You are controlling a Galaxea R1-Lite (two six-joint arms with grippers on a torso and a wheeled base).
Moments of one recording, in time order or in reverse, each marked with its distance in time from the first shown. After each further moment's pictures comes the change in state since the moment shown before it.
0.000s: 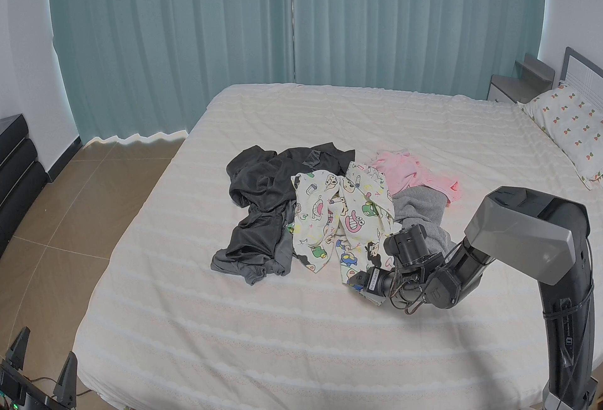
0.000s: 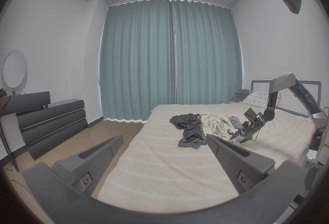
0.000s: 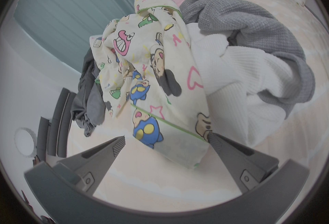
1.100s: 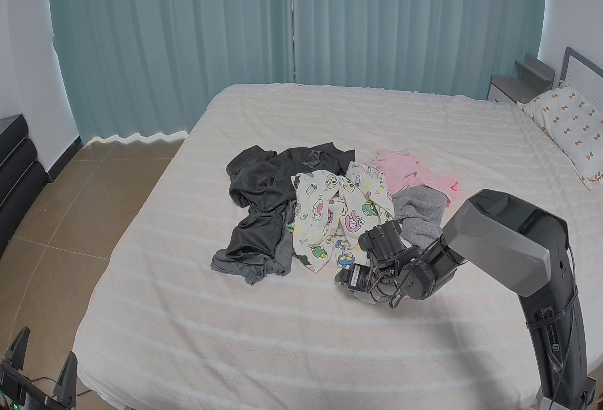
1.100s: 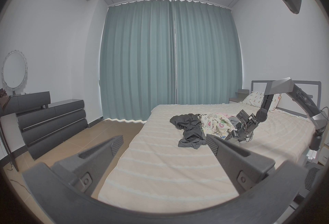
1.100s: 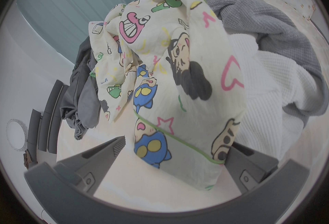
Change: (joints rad) left arm 0.000 0.000 0.000 0.000 0.000 0.000; right arm 0.044 0.112 -0.283 0.197 -0.072 -0.013
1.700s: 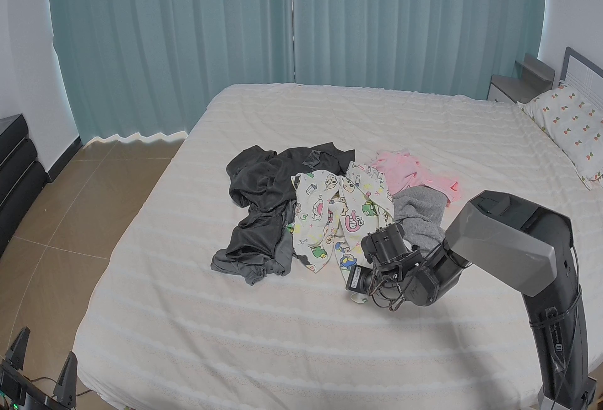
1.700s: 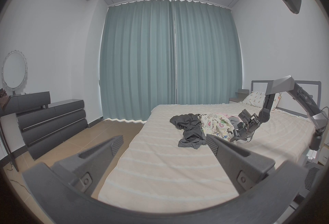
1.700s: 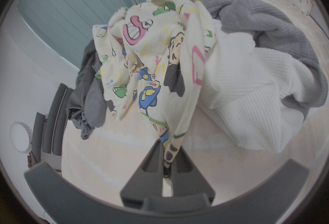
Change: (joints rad) left arm 0.001 0.000 0.000 0.000 0.000 0.000; right arm 0.007 -0.054 0.145 -0.149 0.019 0.030
